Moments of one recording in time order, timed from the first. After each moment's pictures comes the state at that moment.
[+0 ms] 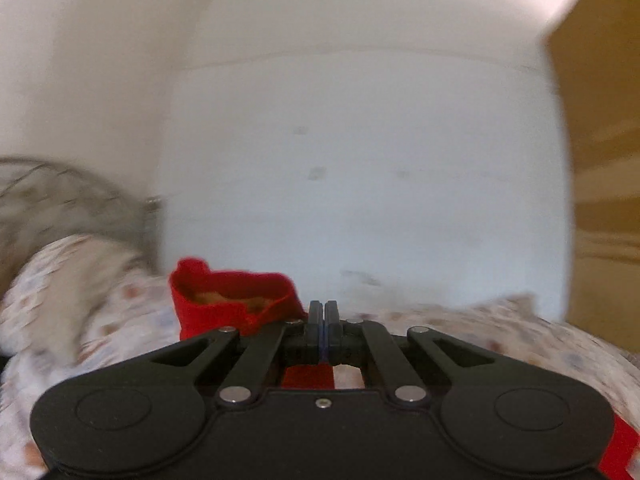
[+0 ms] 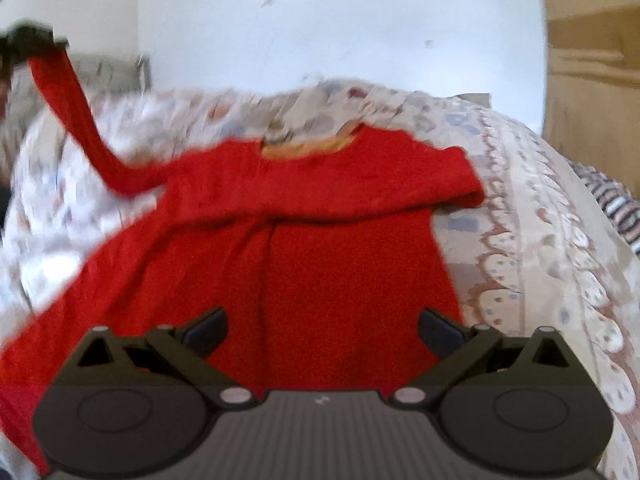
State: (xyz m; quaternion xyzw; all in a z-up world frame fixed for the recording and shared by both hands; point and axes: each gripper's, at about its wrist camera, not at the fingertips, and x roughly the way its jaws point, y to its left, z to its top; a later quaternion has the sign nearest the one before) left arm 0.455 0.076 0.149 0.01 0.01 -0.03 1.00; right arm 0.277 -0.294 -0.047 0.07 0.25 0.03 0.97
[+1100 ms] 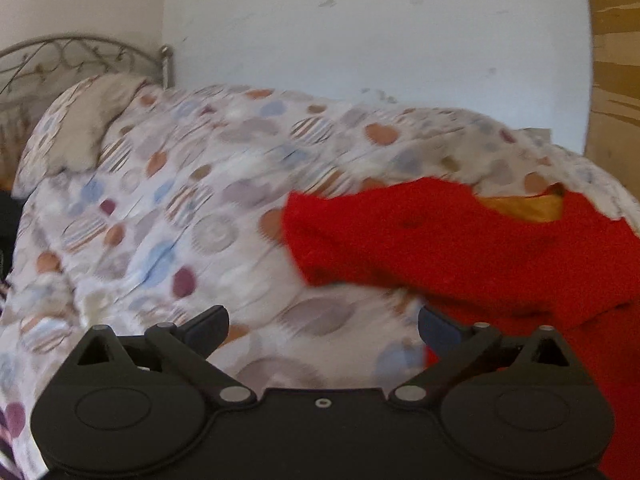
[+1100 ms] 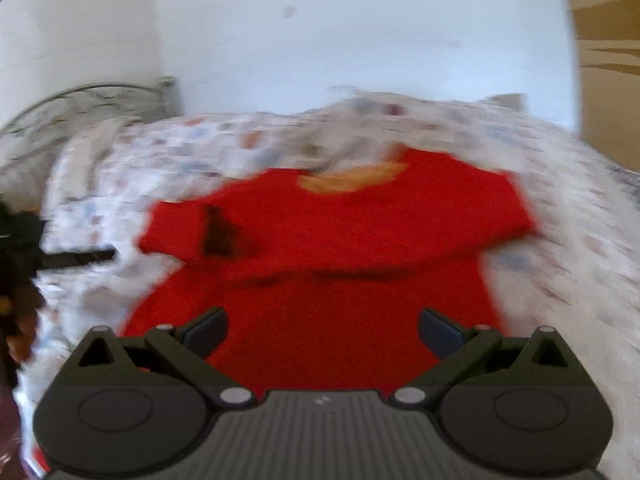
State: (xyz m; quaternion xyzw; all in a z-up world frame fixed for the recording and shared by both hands) left arm 0.412 0.086 -0.021 0.00 0.25 0.02 0.97; right arm 0.347 -0.249 -0.012 0.07 0.25 0.14 0.95
